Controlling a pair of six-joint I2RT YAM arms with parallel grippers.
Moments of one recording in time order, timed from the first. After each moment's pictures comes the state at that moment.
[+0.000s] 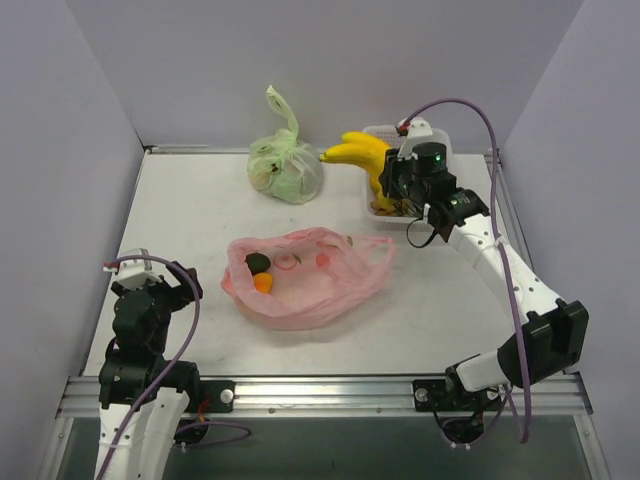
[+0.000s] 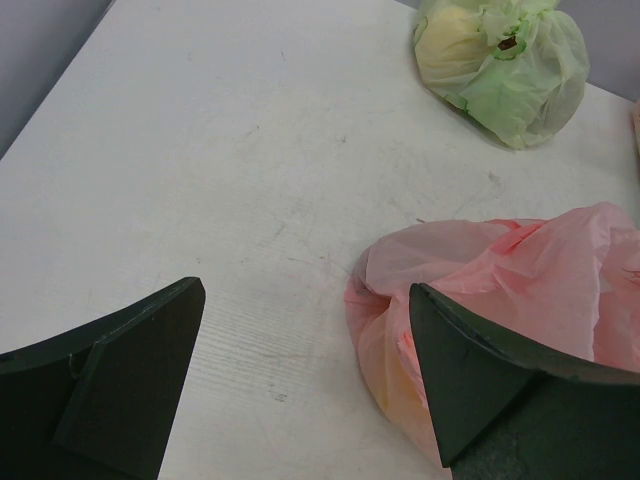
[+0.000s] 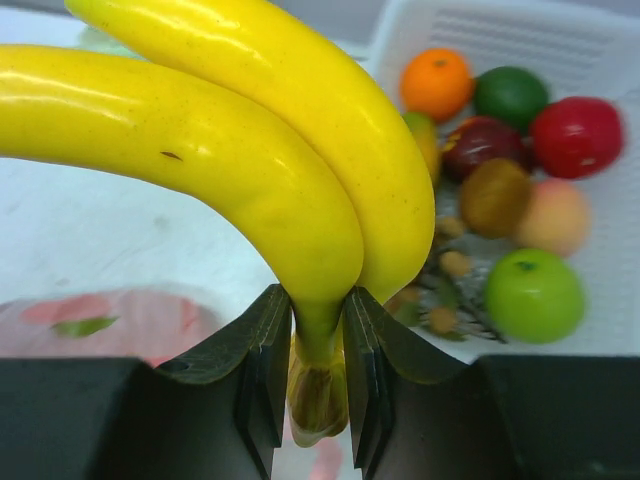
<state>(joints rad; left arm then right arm) -0.09 0.24 0.57 -0.59 -0.23 -0.36 0.41 1.41 1.30 -0.32 0.04 0.13</state>
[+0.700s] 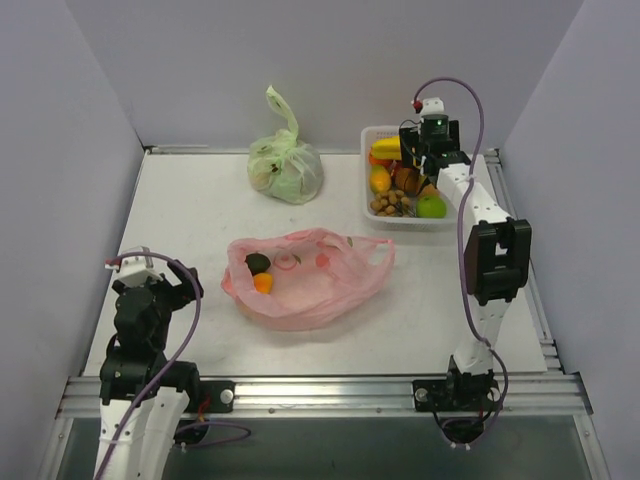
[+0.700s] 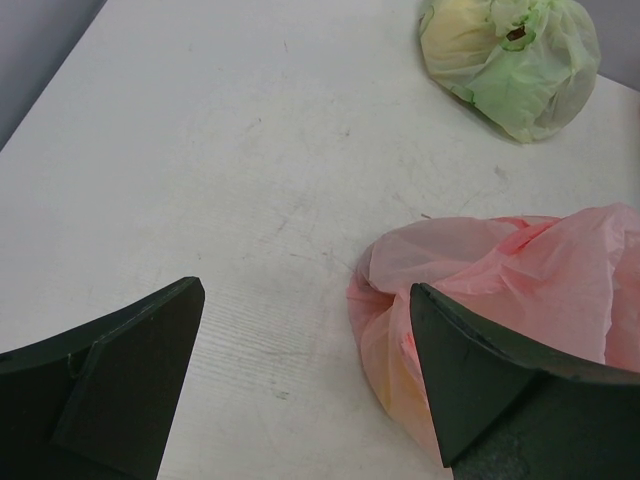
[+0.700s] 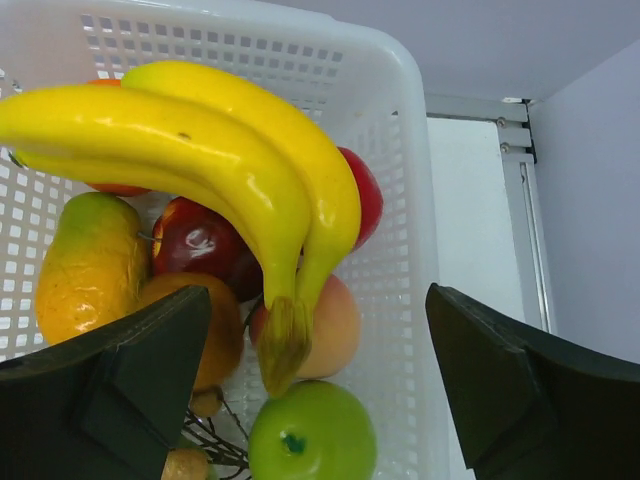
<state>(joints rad) -0.09 0.27 0.57 -0.59 -0.23 -0.36 0.15 2.00 1.72 -0.24 0.32 -0.15</state>
